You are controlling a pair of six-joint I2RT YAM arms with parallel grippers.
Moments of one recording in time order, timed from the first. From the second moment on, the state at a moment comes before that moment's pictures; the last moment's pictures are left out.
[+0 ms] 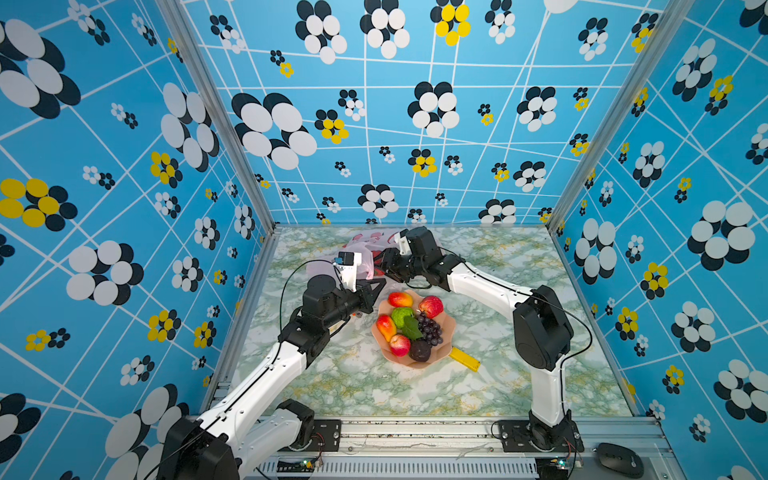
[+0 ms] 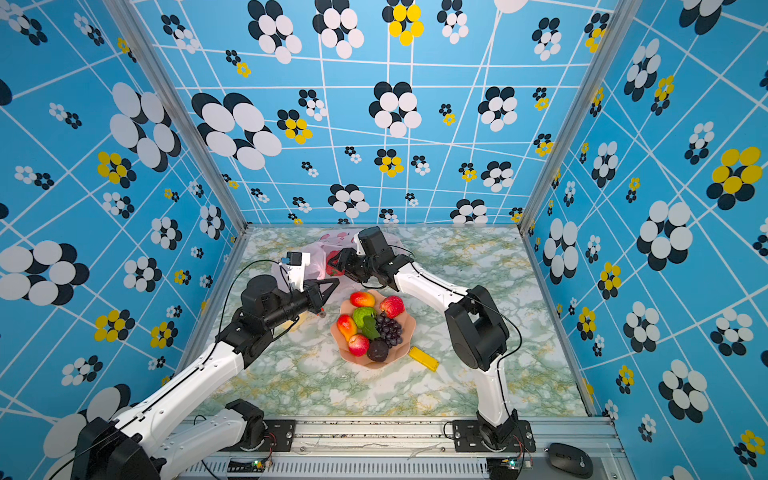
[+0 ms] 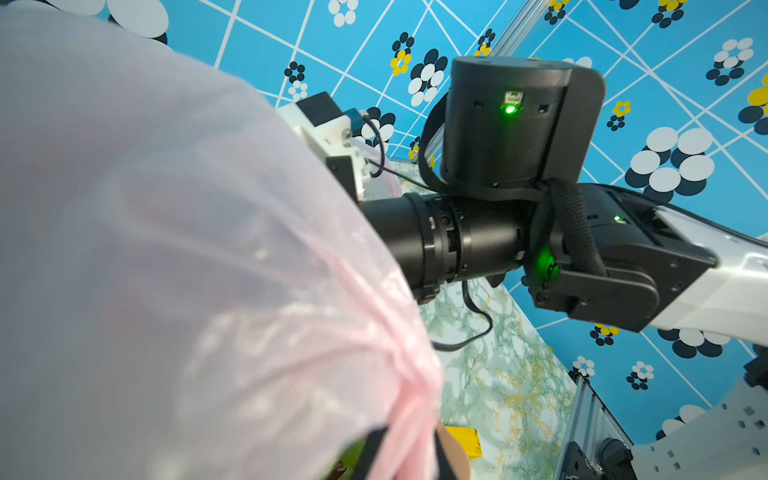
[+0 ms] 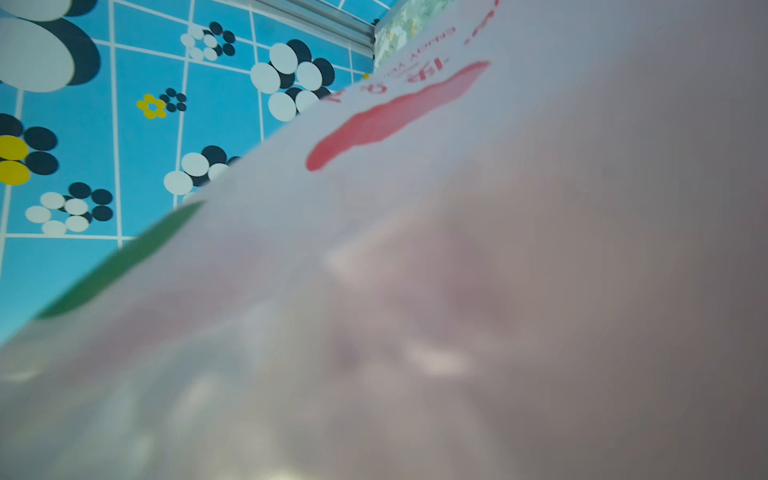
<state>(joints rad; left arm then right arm) -0.42 1.04 0.67 0.18 0.42 -0.54 0.71 2.05 1.63 -0.13 -0.40 1.02</state>
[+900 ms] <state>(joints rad) -0.39 1.07 0.63 0.24 0.45 -0.72 0.65 1.87 1.55 -0.24 -0.40 0.82</state>
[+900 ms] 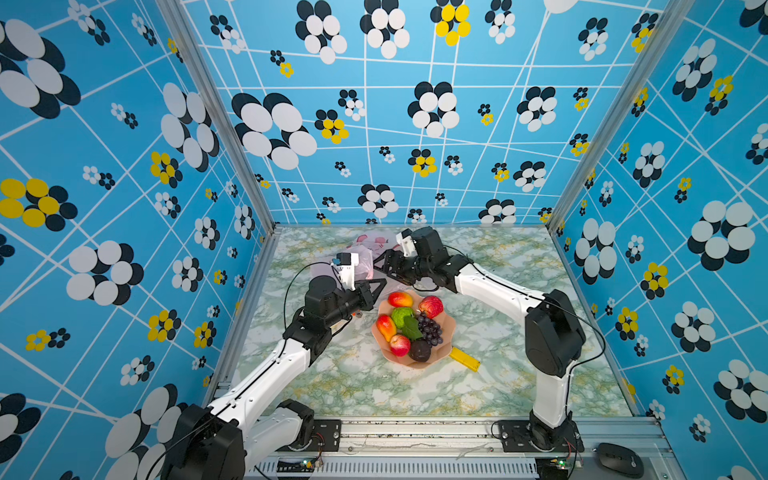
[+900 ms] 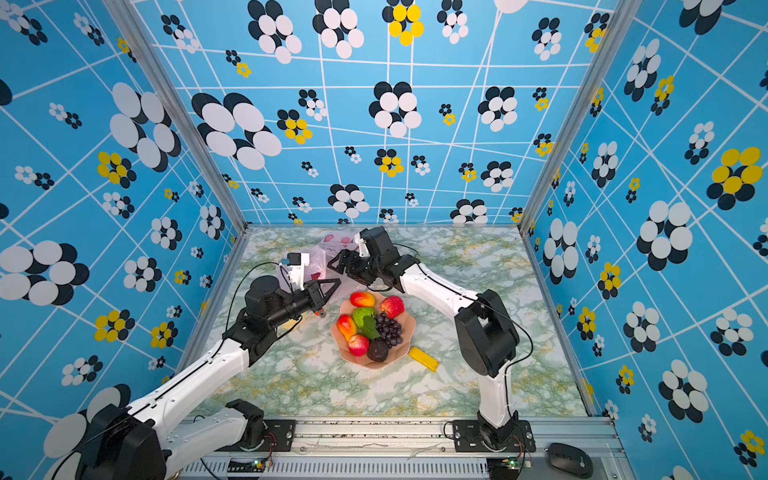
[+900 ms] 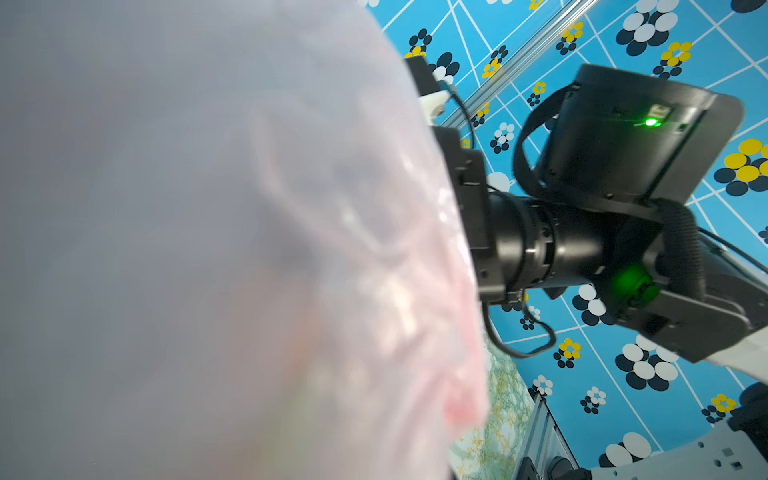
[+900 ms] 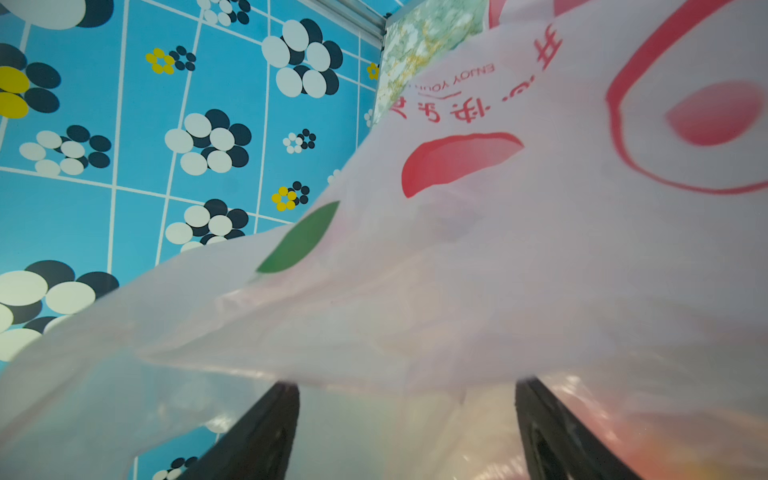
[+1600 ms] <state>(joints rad) -0.39 0.98 0.61 0.04 0.42 -0.75 0.50 1.56 1.40 -0.47 -0.43 0.64</state>
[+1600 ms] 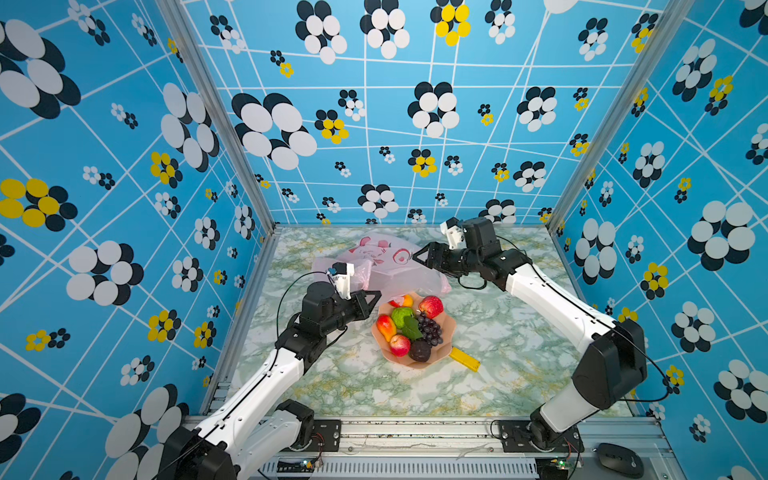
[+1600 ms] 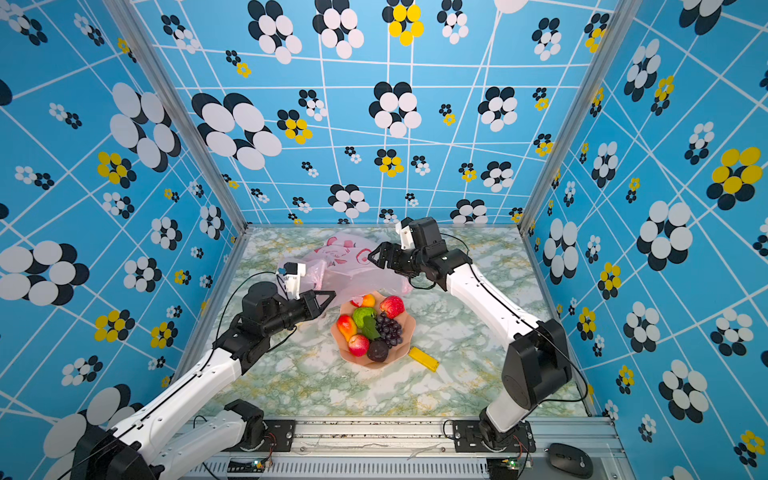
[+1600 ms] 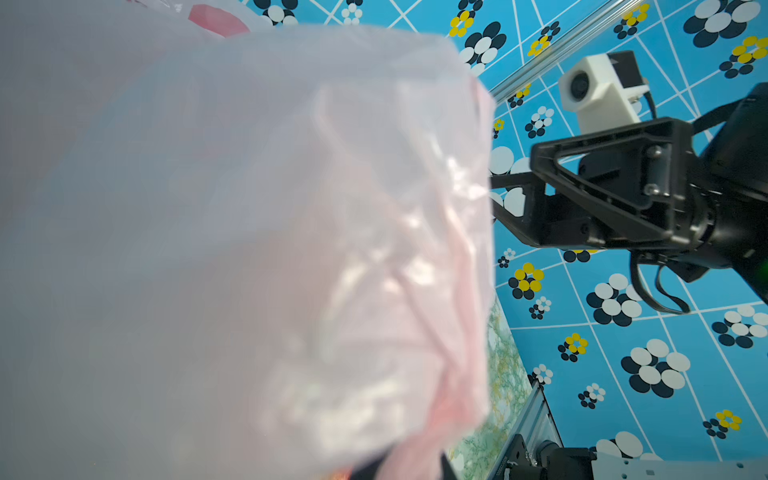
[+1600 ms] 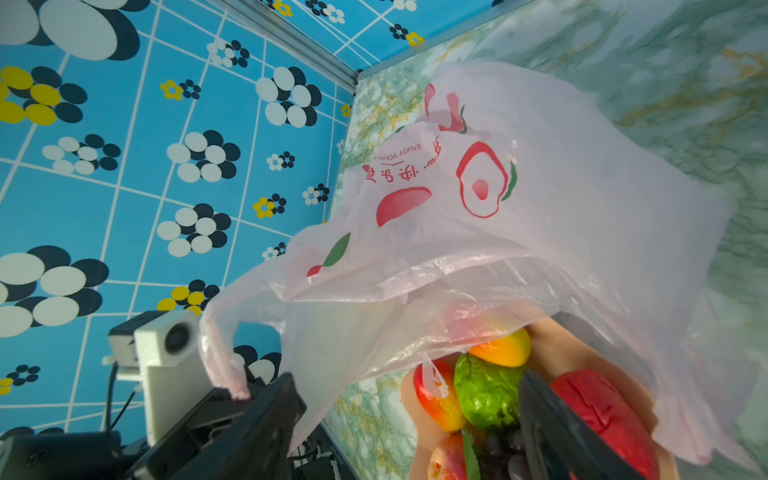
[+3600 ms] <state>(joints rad) -0.42 0.98 0.60 0.03 0.39 -0.77 0.61 1.85 1.43 -0.85 -0.19 0.26</state>
